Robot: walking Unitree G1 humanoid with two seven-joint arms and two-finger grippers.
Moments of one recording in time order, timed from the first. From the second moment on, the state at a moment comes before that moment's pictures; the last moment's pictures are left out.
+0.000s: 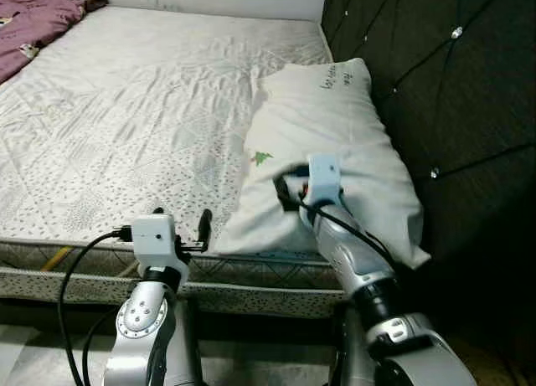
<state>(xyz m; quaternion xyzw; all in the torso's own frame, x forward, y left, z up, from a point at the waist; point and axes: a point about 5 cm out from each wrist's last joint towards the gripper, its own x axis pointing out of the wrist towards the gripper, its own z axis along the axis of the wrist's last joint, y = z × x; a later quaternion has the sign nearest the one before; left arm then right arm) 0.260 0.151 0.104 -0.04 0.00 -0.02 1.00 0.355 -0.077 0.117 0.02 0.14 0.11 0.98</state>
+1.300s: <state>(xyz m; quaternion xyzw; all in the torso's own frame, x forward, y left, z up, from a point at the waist) 0.259 0.149 0.106 -0.03 -0.01 -0.03 1.00 0.305 -0.141 0.195 0.04 -0.09 0.04 0.99</state>
